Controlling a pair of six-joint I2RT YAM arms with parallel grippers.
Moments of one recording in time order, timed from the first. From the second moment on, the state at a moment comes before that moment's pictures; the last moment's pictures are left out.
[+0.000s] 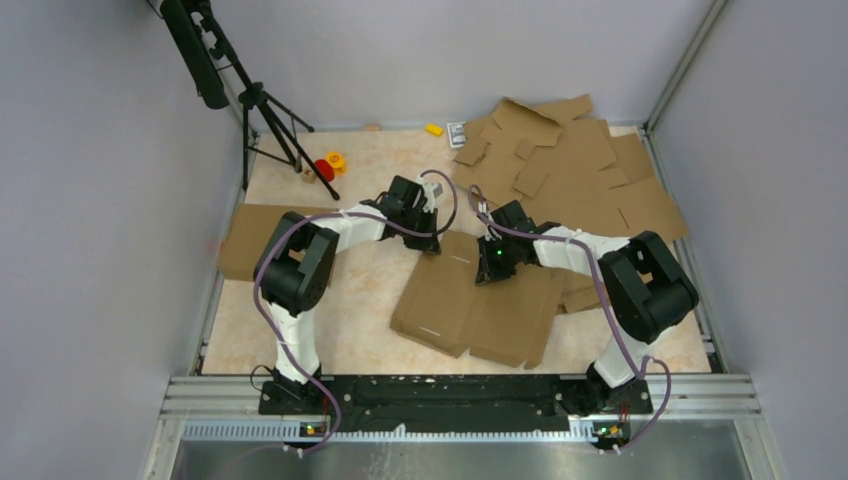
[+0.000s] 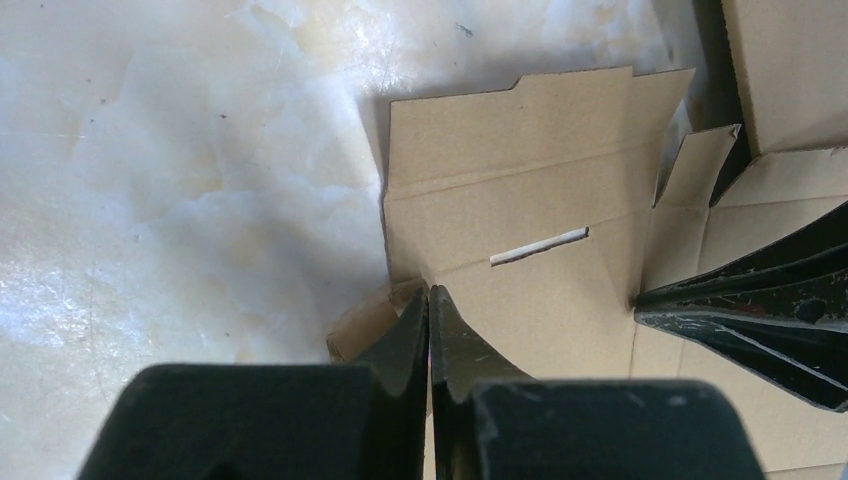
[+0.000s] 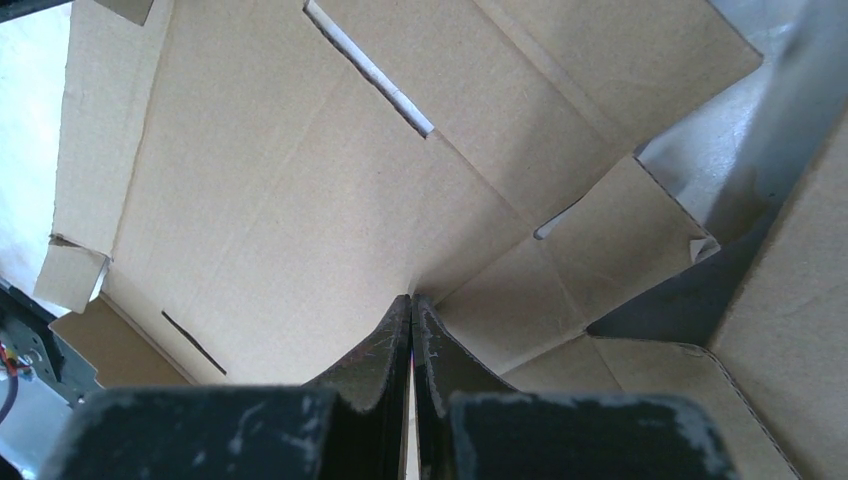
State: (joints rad) left arm -0.50 1.96 1.22 -0.21 0.40 -0.29; right arm 0.56 1.70 0.92 -0.29 -0.31 0.39
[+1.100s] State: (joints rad) left arm -0.42 1.67 0.93 -0.02 0.33 -0.41; right arm 0.56 1.69 0.92 -0.30 -0.30 0.39
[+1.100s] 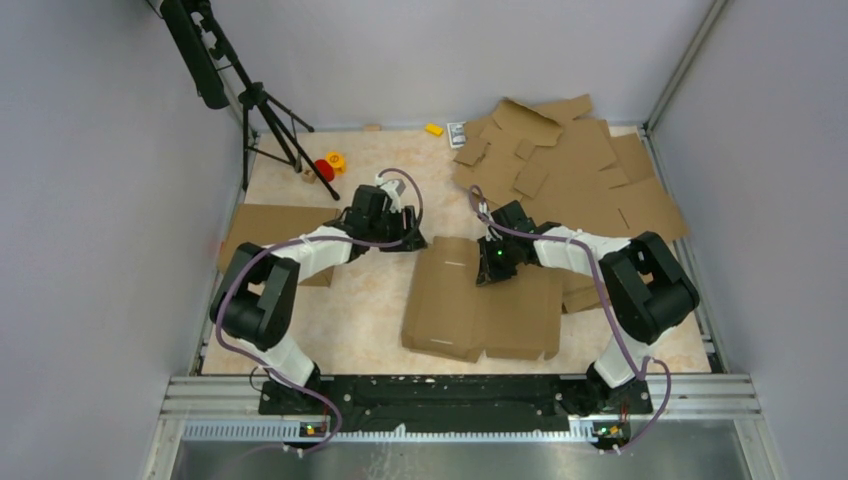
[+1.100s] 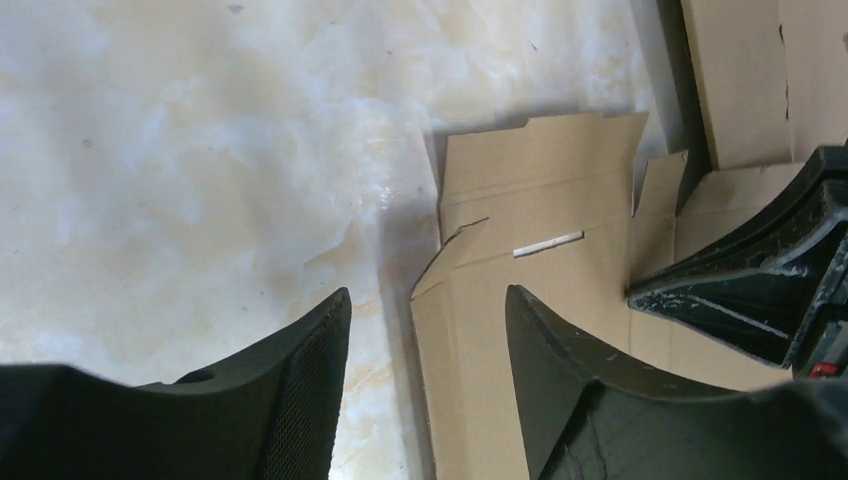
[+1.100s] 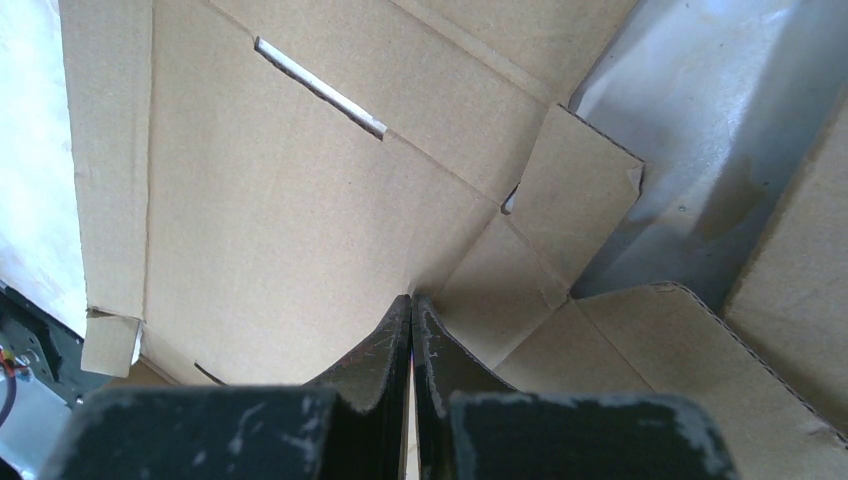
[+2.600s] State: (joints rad) left arm -0.44 1.82 1.05 -0.19 0.36 -0.48; right arm 0.56 1.69 0.92 -0.32 -0.28 0.41
